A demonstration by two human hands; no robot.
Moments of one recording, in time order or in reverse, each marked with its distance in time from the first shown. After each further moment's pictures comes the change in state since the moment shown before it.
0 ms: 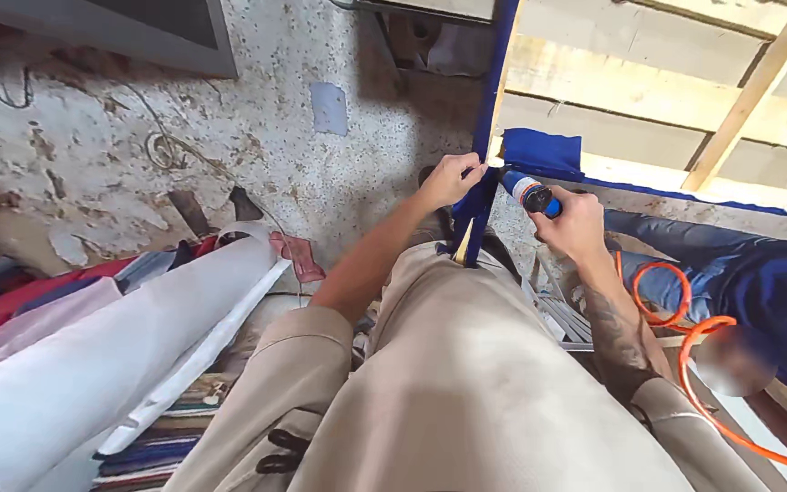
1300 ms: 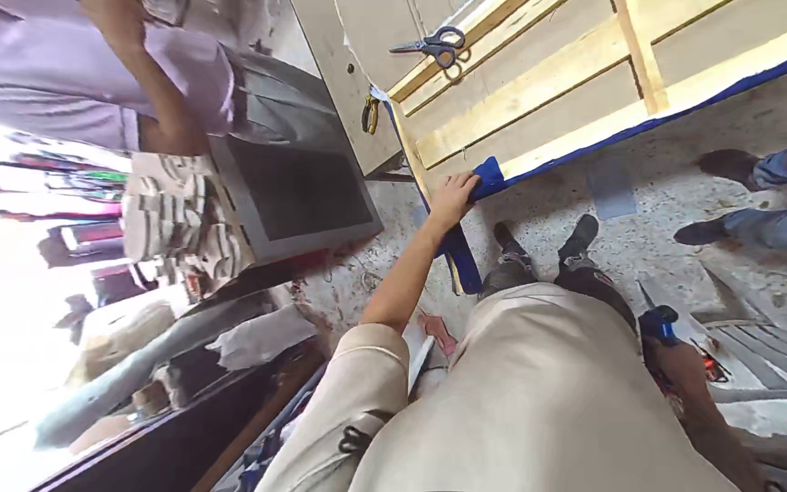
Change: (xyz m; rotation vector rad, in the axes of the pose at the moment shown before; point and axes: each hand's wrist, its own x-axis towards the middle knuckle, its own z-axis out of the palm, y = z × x) left_hand 0.098 0.109 0.099 1.138 -0.349 0.110; right_hand -0.379 0.263 0.263 0.696 -0.249 1.105
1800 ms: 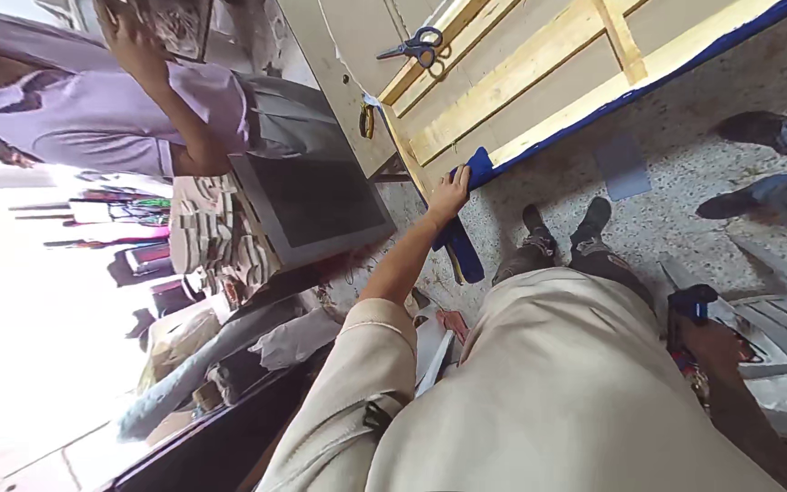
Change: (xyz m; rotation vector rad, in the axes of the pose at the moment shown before) left_hand -0.008 0.016 0.013 0.261 -0.135 -0.119; right_hand 0.008 0.026 -0.009 0.125 0.049 0.070
